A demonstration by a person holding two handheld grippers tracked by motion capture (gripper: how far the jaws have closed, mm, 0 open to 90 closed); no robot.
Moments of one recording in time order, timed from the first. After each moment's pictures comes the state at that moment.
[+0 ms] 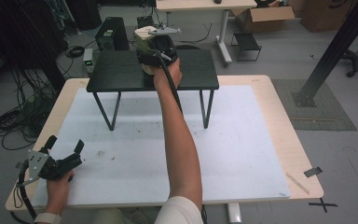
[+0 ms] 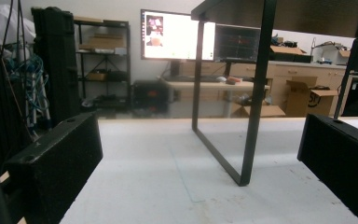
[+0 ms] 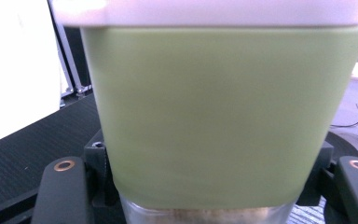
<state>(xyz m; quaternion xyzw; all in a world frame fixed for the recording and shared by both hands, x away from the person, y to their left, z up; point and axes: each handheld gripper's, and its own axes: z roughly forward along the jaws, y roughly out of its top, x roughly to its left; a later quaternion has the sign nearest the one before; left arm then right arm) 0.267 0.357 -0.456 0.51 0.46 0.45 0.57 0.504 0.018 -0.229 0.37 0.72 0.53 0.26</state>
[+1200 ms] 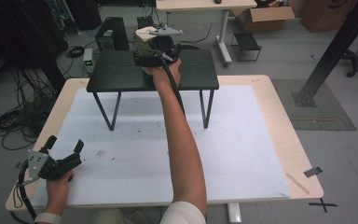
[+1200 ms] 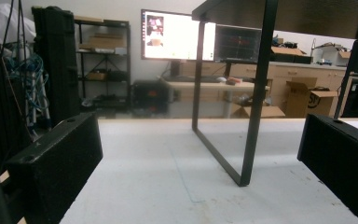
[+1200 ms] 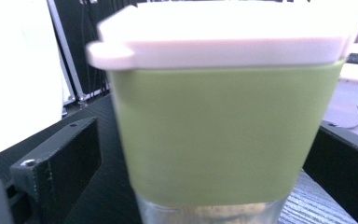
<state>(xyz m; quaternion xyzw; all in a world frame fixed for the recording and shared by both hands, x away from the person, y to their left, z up) 0.267 0.357 -0.456 0.51 0.46 0.45 0.57 0.495 0.015 -0.226 0.37 0.70 0.55 0.26</state>
